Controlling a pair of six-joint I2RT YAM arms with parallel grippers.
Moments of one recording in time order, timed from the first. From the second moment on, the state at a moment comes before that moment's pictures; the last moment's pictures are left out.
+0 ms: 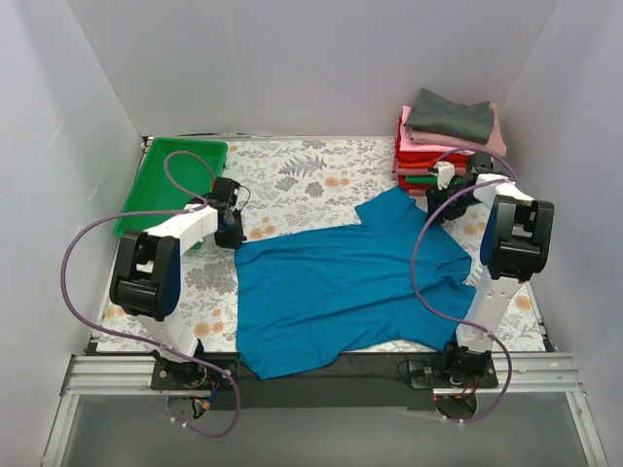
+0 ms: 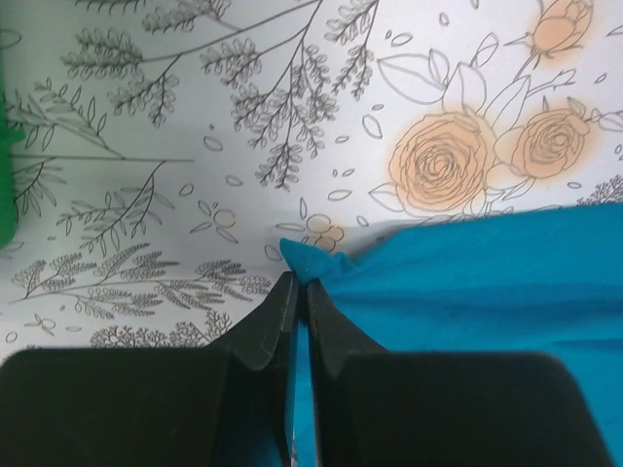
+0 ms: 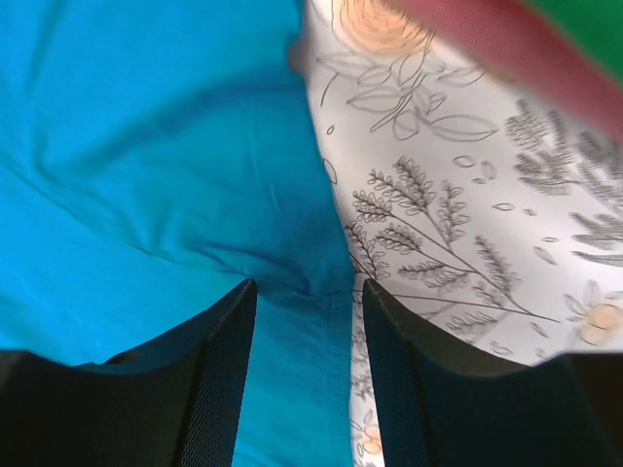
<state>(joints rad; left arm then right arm) -0.24 1.74 1.09 -0.52 -0.10 -0.35 -0.15 1.99 1.42 -0.63 -0.49 -0.56</state>
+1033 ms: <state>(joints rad) -0.23 1.43 0.88 -0.52 0.10 -0.43 -0.18 1.83 1.39 -0.78 -0.52 -0.62</state>
